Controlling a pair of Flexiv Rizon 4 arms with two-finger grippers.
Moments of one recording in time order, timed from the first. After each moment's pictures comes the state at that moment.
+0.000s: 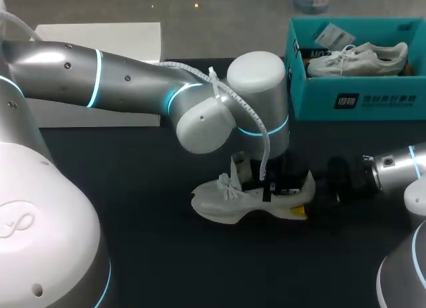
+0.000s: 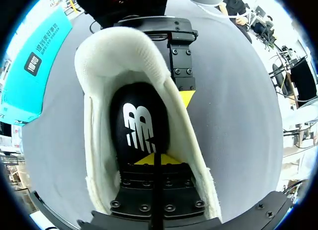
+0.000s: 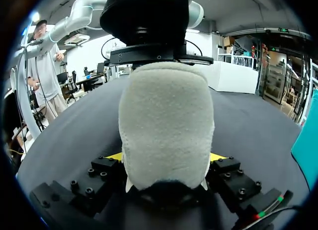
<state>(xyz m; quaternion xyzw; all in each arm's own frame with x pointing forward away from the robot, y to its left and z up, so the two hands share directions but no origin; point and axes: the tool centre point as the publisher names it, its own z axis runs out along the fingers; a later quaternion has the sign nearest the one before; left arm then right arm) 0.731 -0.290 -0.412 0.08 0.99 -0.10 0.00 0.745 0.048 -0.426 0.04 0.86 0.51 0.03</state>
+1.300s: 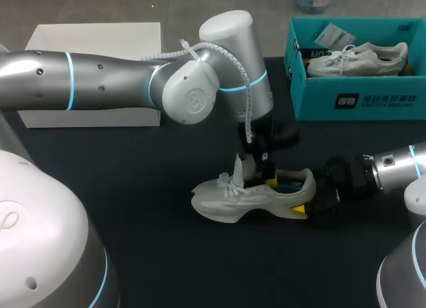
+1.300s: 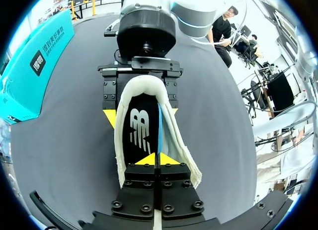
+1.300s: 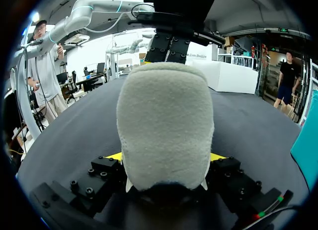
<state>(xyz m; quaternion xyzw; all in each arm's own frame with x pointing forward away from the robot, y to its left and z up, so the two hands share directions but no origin) 0.738 -0.285 -0.356 0.07 0.98 -0.16 -0.12 0.746 0.048 -0.424 0.04 0.86 0.51 0.03</state>
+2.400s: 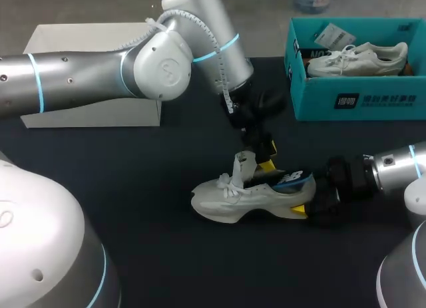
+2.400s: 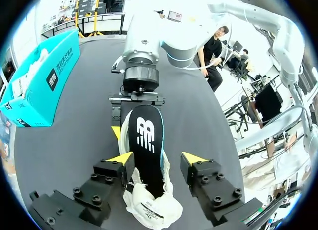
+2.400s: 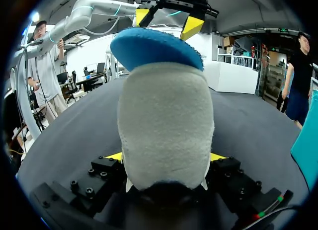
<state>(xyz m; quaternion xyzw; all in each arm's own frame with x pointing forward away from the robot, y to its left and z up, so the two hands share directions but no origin) 0.742 -0.275 -0.280 0.06 0.96 -0.24 -0.15 0.746 0.048 -0.424 0.04 0.86 0.51 0.03</state>
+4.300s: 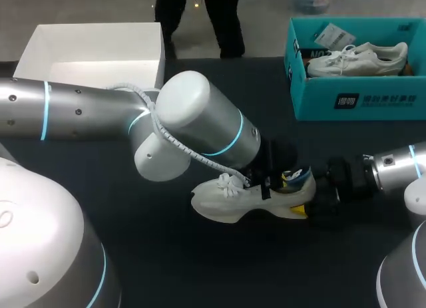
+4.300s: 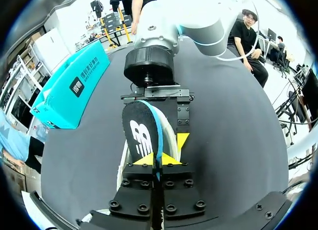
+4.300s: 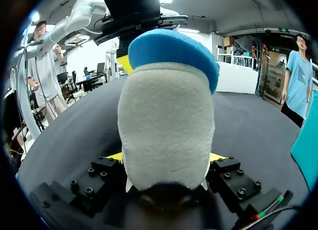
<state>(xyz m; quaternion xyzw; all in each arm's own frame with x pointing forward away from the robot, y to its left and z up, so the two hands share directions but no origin) 0.728 -0.307 -0.347 0.01 0.96 -0.28 0.08 0.746 0.048 -0.424 0.04 0.86 0.51 0.03</state>
